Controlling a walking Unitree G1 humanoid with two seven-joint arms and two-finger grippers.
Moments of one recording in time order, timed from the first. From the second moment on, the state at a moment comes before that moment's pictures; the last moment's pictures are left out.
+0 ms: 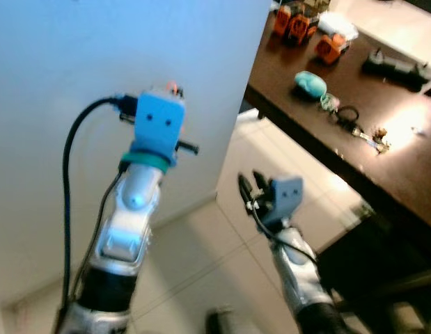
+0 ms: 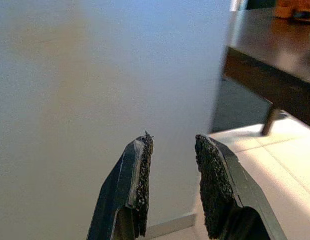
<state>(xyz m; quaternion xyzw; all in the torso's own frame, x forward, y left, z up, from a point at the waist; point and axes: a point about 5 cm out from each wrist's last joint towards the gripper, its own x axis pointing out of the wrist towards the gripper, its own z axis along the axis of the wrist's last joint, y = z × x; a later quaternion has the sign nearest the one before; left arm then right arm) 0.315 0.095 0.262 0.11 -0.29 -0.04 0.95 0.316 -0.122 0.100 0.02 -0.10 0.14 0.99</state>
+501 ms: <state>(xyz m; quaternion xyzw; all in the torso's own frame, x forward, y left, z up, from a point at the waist) 0.291 0.105 0.276 0.24 -0.40 0.02 0.88 0.292 -0.123 0.058 -0.04 -0.03 0.20 0.98</state>
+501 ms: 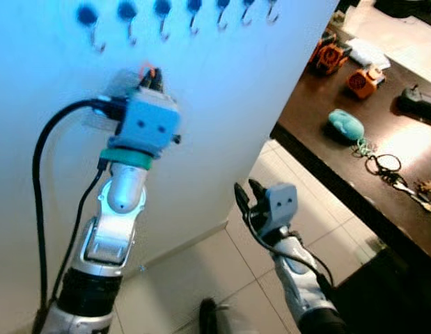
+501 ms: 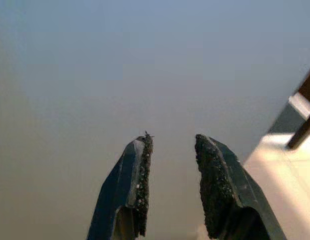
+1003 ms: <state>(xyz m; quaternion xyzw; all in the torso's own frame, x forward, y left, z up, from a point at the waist) 0.256 0.110 0.264 0.38 -0.51 0.03 0.77 0.163 -0.217 -0.076 -0.09 0.39 0.10 0.91</state>
